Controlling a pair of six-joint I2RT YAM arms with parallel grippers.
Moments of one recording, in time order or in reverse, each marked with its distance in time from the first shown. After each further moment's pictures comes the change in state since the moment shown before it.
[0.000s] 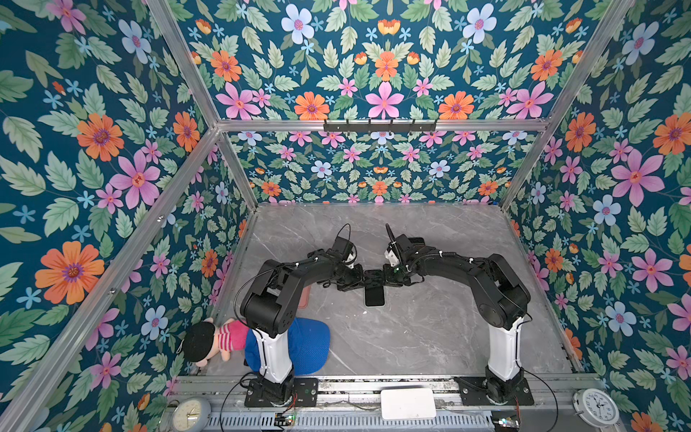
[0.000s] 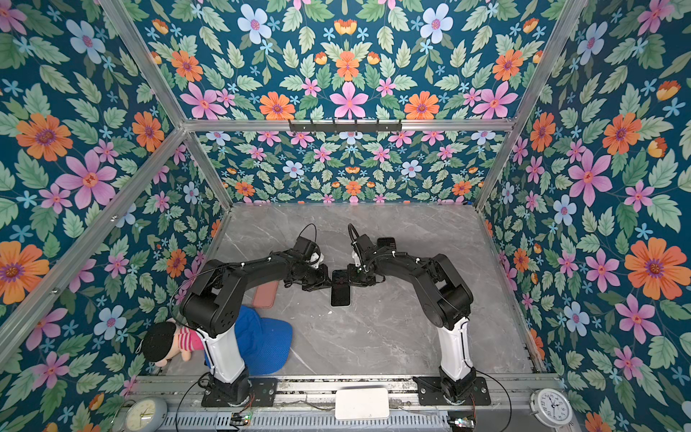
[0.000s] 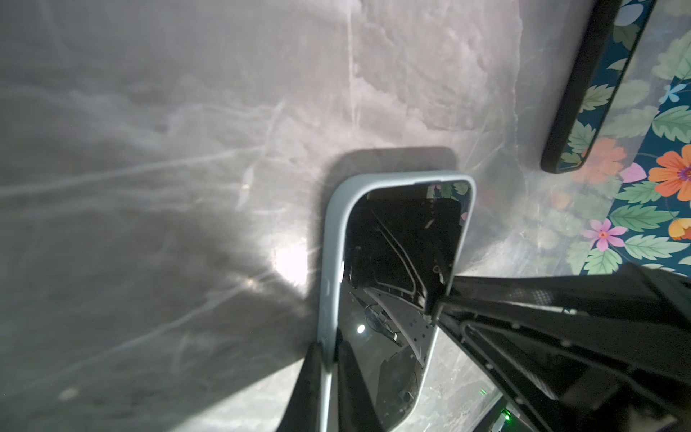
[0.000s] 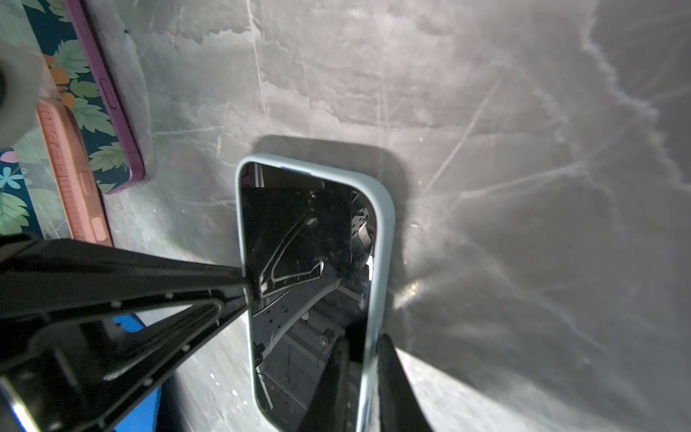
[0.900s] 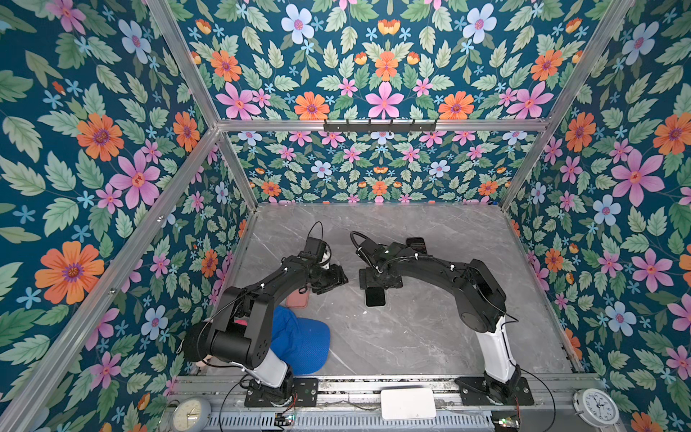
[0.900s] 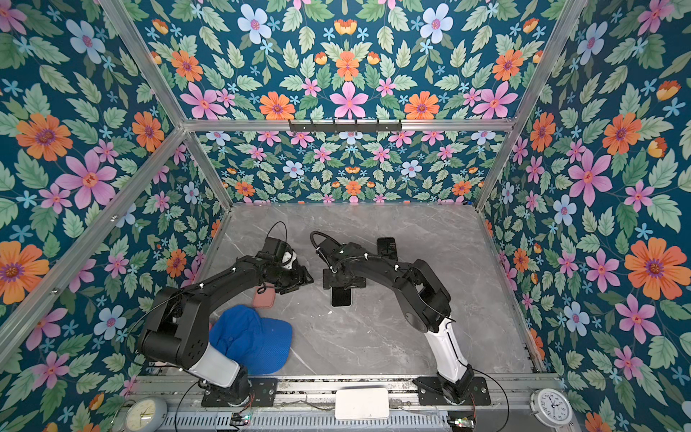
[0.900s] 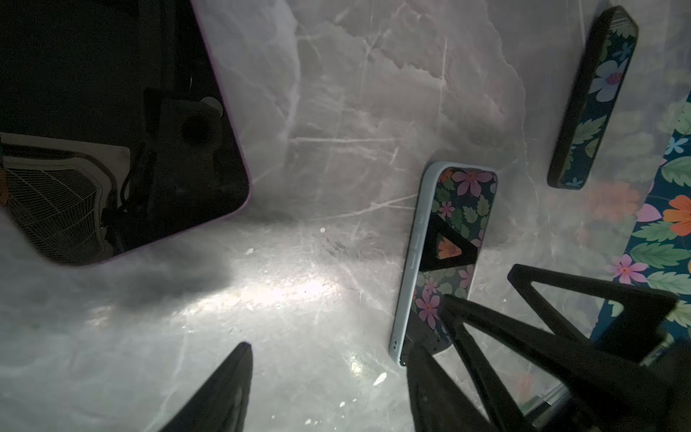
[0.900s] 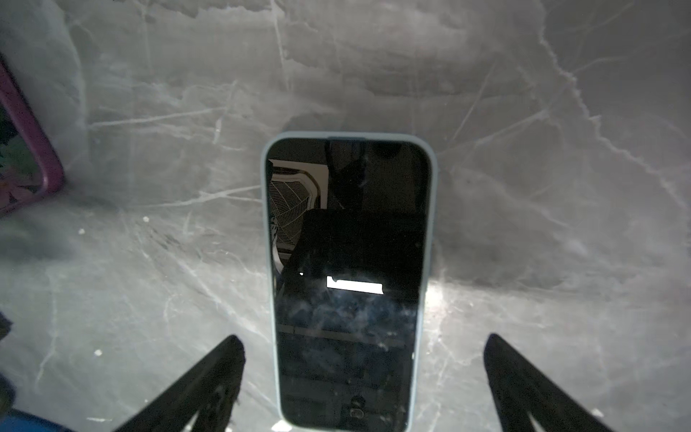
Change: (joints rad) left arm 0.174 -0.296 -0.151 -0.146 -0.092 0.105; right arm 0.227 0.130 0.373 -0.433 0.440 0.172
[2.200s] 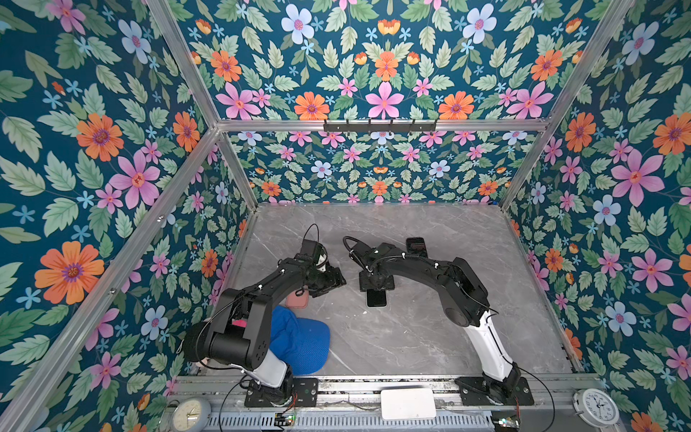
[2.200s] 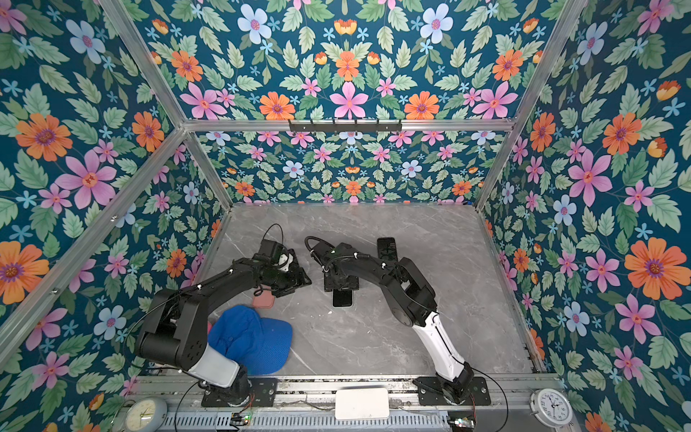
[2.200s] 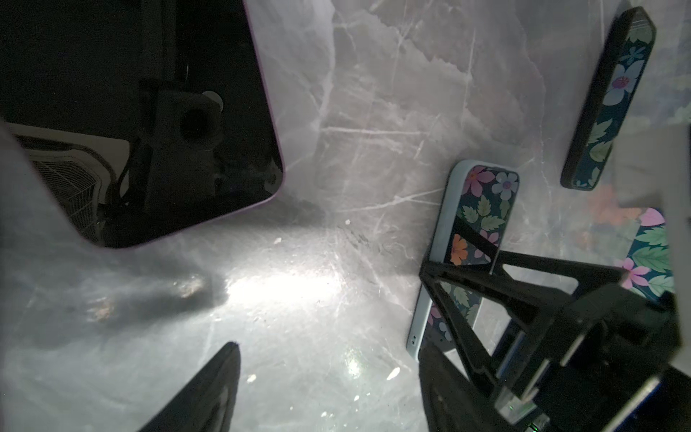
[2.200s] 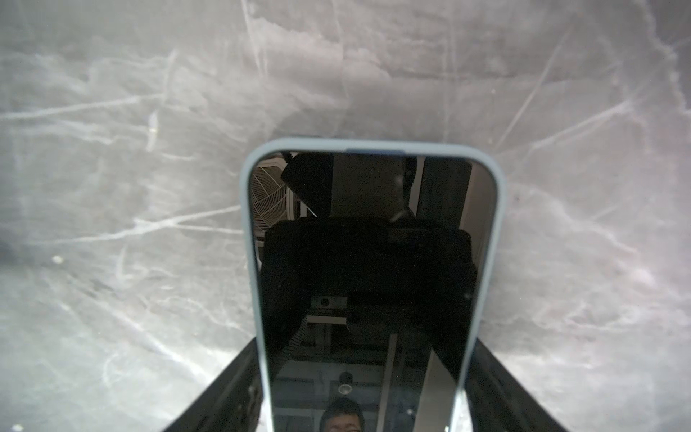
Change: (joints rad) left arm 0.028 -0.003 -0.026 0.002 0.013 0.011; right arm -0.011 0.124 0.113 -0.084 0.005 -0.006
